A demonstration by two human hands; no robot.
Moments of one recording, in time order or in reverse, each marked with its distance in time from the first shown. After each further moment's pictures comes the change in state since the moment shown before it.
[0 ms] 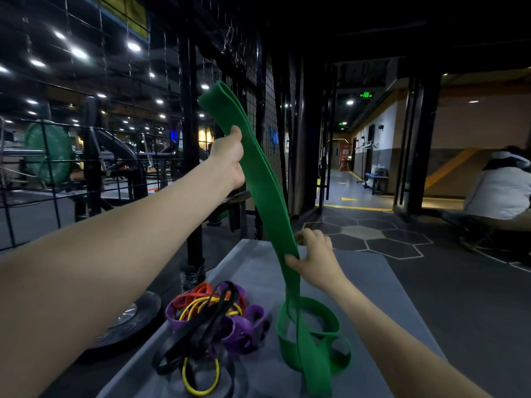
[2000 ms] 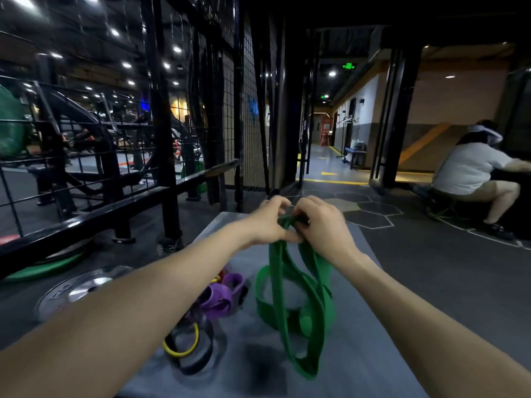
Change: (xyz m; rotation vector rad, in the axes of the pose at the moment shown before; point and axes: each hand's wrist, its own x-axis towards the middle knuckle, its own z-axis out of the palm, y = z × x) left_hand -0.059 -0.148 -0.002 1.075 -0.592 0.052; right_hand -0.026 0.011 -0.047 -0.290 0.145 -0.275
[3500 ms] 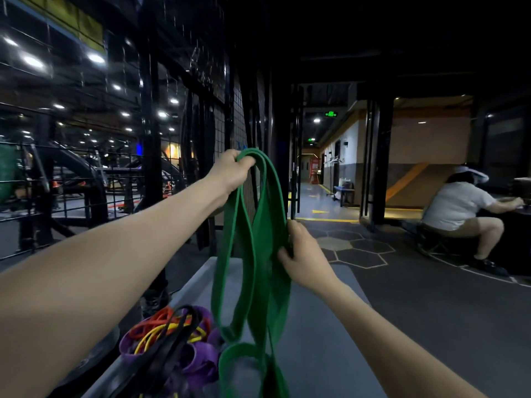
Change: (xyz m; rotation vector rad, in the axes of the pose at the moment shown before) left_hand 0.030 0.095 -0.111 -0.264 0.514 0.120; right_hand 0.032 -0.003 -0.019 0.306 -0.074 0.184
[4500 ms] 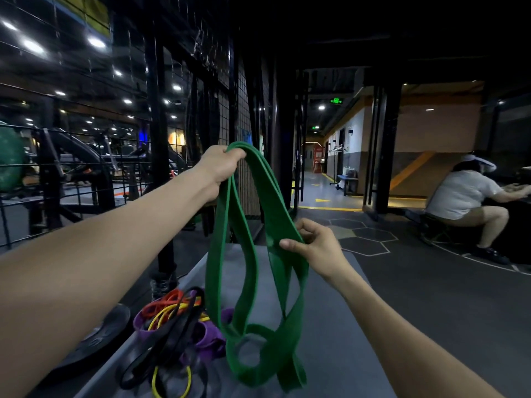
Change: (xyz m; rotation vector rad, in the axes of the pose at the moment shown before) left_hand -0.022 -0.011 -0.025 -0.101 0.010 -0.156; right_hand -0.018 0.004 0.001 0.660 -0.037 0.169
